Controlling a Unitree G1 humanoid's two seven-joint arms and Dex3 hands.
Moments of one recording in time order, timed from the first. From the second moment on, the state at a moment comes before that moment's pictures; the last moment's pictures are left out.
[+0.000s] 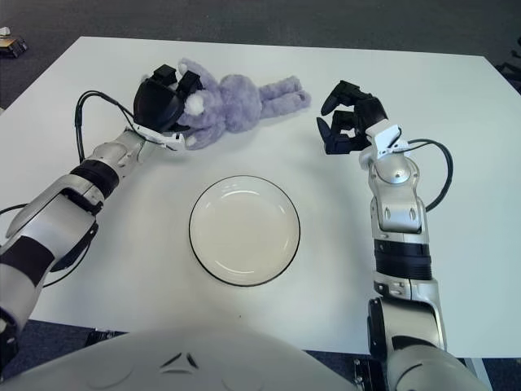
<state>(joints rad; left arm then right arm) -0.95 0.35 -0.72 1.13 1.04 -0.30 1.07 -0.40 -0.41 -0.15 0.00 -0.05 0.15 0.24</state>
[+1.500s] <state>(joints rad) -1.26 0.40 -0.98 1.22 1.33 -0.27 1.60 -0.98 -0.56 0.19 0.51 -0.34 -0.05 0.52</state>
